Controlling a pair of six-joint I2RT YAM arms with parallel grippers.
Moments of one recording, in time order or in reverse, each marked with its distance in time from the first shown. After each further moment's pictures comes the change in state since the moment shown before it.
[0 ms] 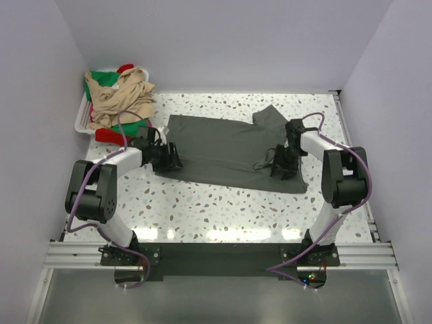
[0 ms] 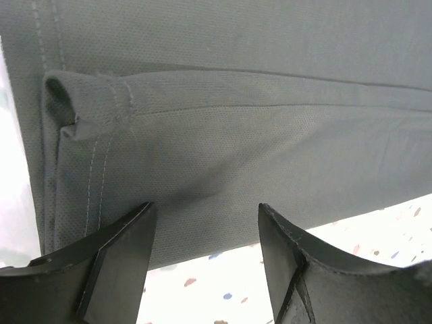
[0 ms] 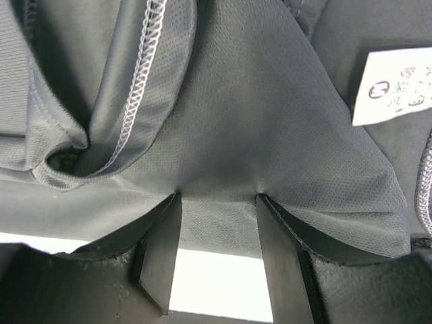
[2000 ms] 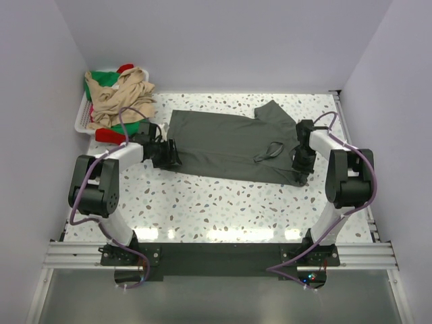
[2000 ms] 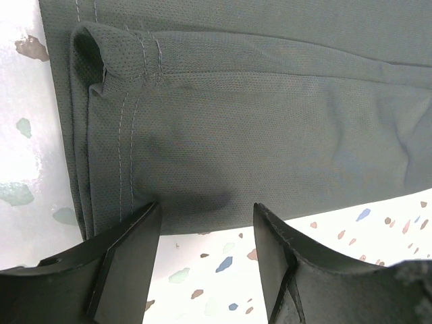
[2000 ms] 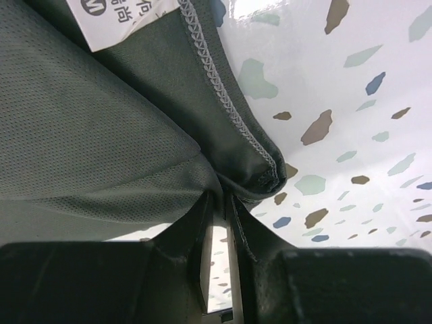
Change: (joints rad) left arm 0.004 0.048 0.063 -0.040 -0.026 0.013; right arm -0.092 -0.029 -0.002 -0.133 0.283 -0.030
